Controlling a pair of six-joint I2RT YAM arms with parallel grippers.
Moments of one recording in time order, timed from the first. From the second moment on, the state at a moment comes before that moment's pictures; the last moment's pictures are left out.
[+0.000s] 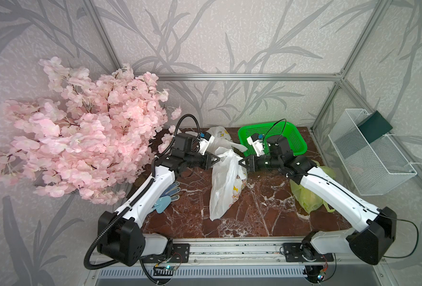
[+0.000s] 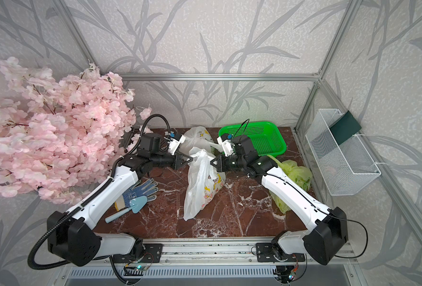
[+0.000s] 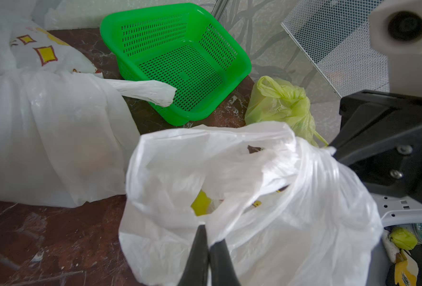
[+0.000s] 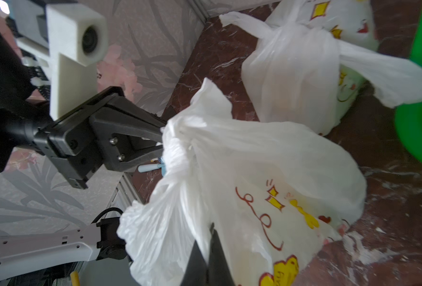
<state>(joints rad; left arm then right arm) -0.30 1.31 1.16 -0.50 0.66 -0.10 0.54 1.31 1.22 -0.52 -0.44 0.49</state>
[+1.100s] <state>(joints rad) -0.10 1.18 0.95 -0.64 0.60 -0.13 0.07 1.23 1.03 -0.74 -0.34 0.39</state>
